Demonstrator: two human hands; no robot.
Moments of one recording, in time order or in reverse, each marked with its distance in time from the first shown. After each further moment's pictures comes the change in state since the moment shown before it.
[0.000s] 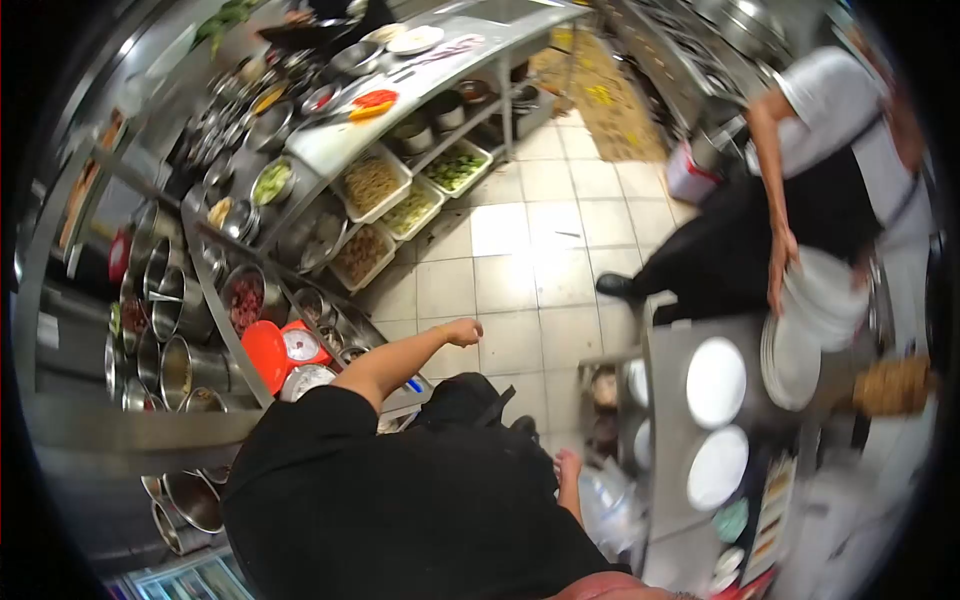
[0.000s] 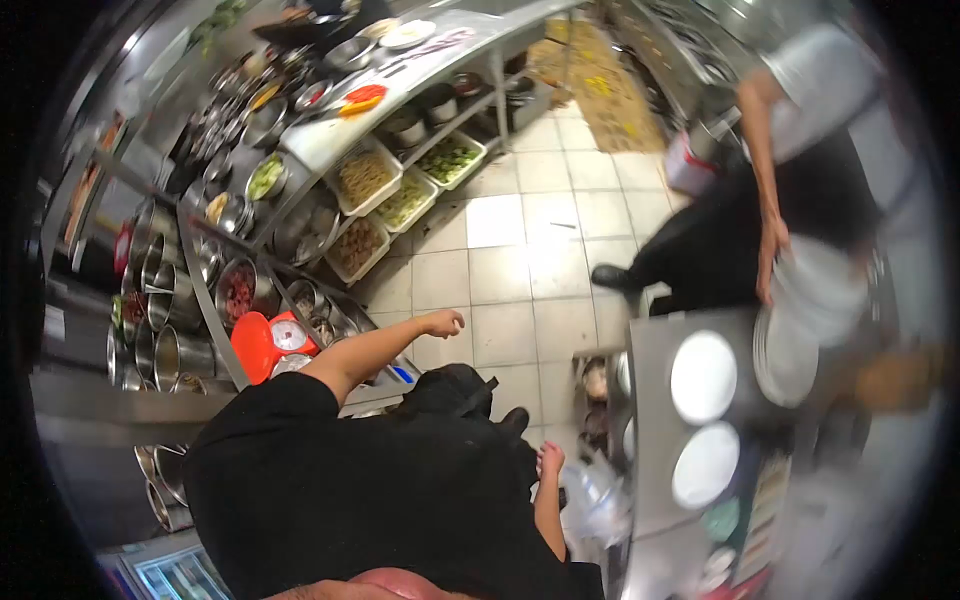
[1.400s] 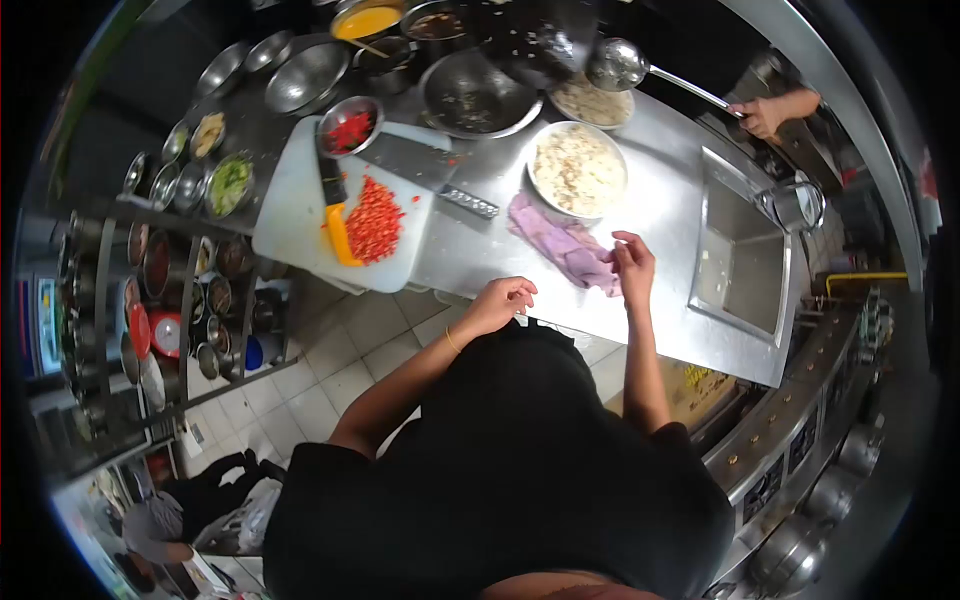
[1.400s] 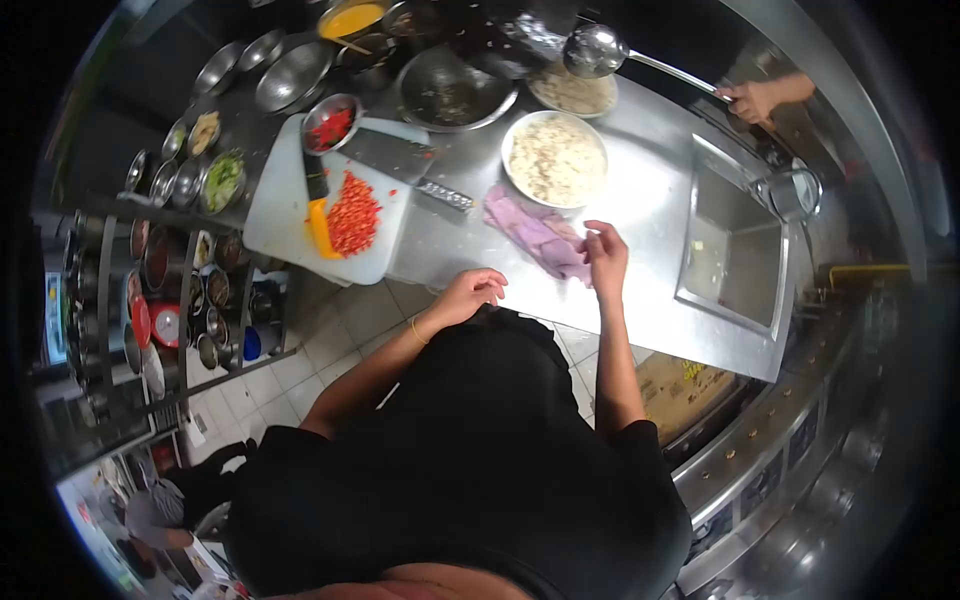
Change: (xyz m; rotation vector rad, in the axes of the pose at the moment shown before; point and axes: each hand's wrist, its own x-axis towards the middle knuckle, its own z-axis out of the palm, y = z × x) left_hand 0.235 -0.025 -0.760 -1.372 1.361 0.051; right_hand 0.258 -1.196 0.794 -0.704 -1.248 -0.970
